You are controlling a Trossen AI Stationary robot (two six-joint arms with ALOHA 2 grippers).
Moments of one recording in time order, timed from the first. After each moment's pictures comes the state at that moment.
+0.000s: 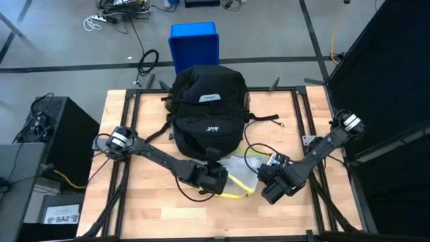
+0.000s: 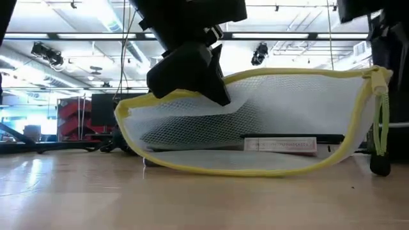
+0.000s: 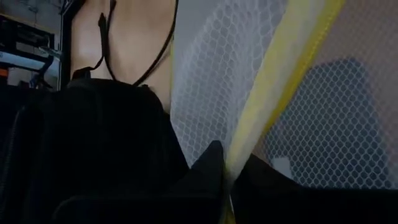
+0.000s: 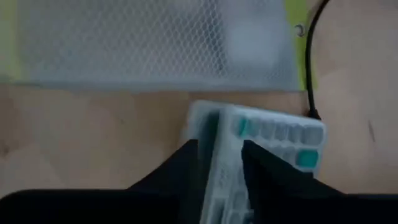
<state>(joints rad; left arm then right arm) -0.37 1.97 1.43 -0.48 -0.67 0.13 0.67 1.60 1.16 -1.17 0.31 1.08</state>
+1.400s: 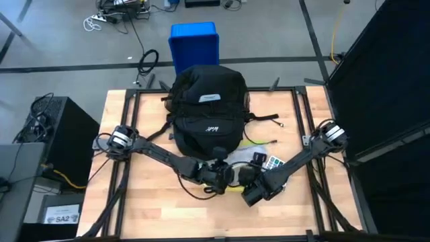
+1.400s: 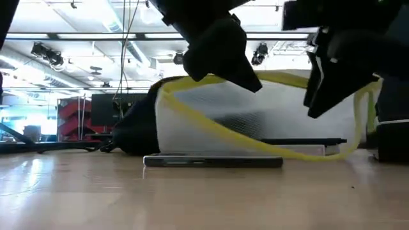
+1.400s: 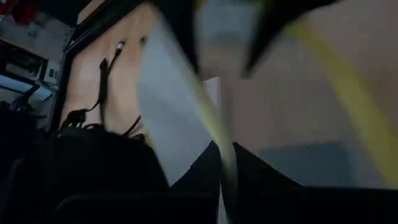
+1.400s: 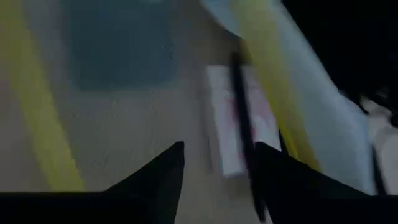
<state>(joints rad) -0.36 1.97 1.43 -0.25 -0.58 0.18 0.57 1.85 1.27 -1.04 0.64 0.81</state>
